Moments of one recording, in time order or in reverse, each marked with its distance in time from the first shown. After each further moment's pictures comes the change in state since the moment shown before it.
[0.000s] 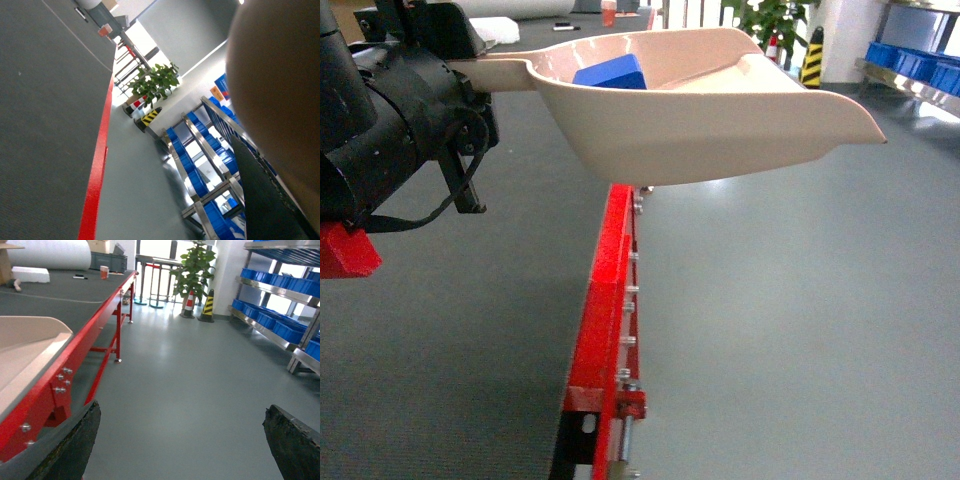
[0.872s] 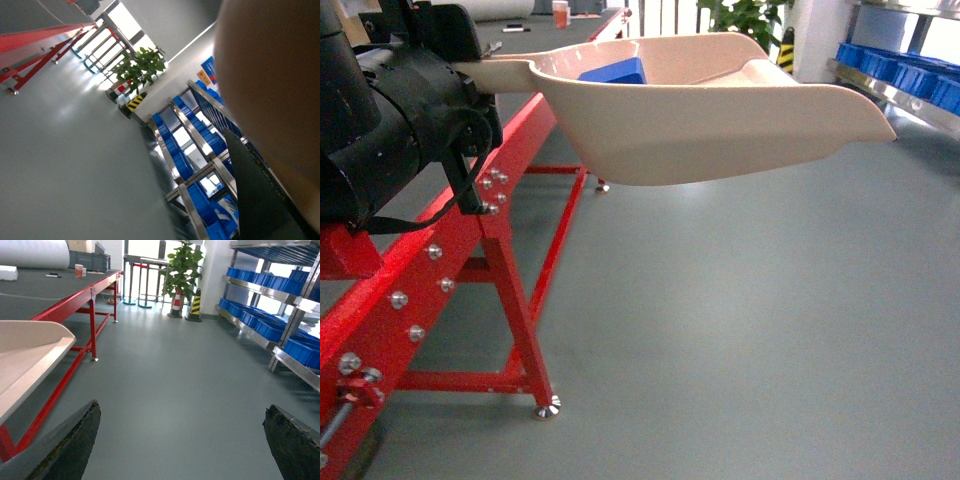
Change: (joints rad) left arm -0.001 -0.002 0.000 -0.004 0.002 0.000; right arm 0.000 0.000 0.000 0.002 0.000 0.000
